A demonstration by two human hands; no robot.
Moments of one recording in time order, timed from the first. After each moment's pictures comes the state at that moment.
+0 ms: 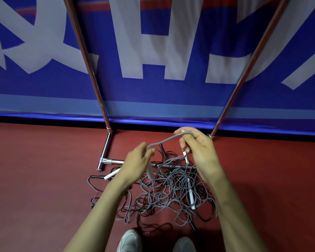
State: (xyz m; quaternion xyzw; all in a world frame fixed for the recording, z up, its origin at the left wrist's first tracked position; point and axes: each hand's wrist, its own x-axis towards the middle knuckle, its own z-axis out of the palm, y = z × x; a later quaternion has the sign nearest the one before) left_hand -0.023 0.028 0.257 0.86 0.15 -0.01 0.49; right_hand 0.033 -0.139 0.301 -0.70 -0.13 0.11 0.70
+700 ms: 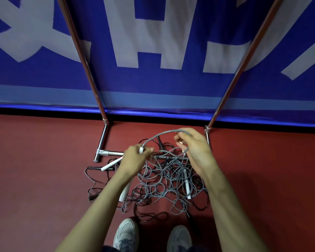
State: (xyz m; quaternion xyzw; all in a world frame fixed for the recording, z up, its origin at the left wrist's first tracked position) left_hand -0.019 0.021 0.215 0.81 0.23 -0.04 0.54; right_hand 0.041 -0.145 0.271 -0.66 0.03 0.19 0.73
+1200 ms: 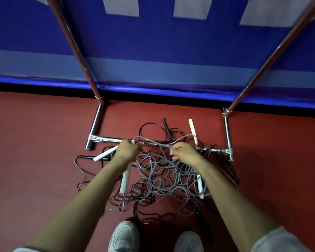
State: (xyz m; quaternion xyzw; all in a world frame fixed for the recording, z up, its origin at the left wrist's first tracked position) left_hand 0.042 0.065 0.057 0.72 0.40 -0.10 0.56; right_hand 0.106 -0.120 0.053 -0.82 0.04 0.37 0.44
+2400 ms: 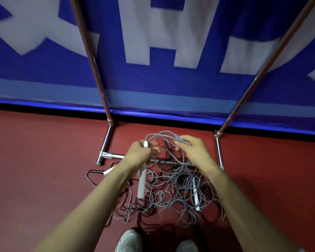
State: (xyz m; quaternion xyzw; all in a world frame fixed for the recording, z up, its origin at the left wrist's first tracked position) left_hand 0.015 0.044 0.207 0.64 0.30 -0.09 0.71; right_hand 0.087 -0.118 0.202 -0.84 -0.10 0.19 0.49
